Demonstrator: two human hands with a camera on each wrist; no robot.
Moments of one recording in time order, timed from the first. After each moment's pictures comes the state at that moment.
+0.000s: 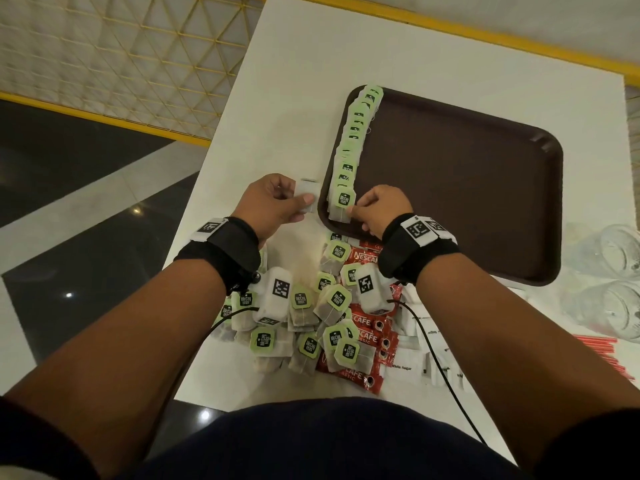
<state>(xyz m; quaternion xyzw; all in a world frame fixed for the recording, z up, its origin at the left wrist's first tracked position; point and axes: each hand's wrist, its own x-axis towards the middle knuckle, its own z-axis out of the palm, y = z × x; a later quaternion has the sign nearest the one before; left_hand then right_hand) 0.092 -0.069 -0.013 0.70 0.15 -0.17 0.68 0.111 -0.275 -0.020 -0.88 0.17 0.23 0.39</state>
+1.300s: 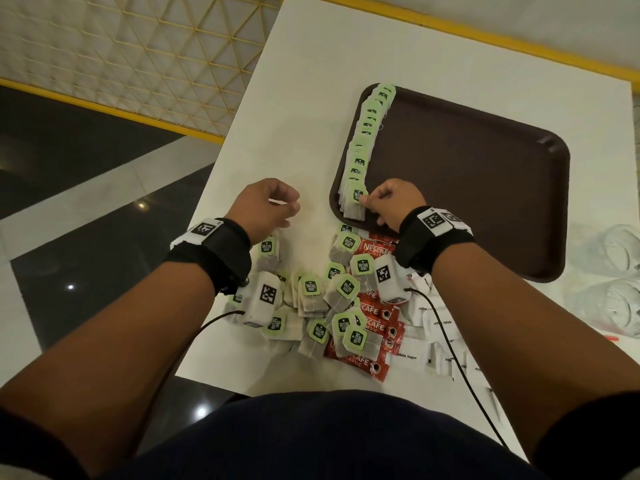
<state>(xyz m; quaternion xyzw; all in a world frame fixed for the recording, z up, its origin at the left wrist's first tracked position) 0.067 -0.037 -0.010 0.81 0.11 -0.15 0.55 0.106 -0.280 -0.009 -0.89 0.13 0.23 0.36</state>
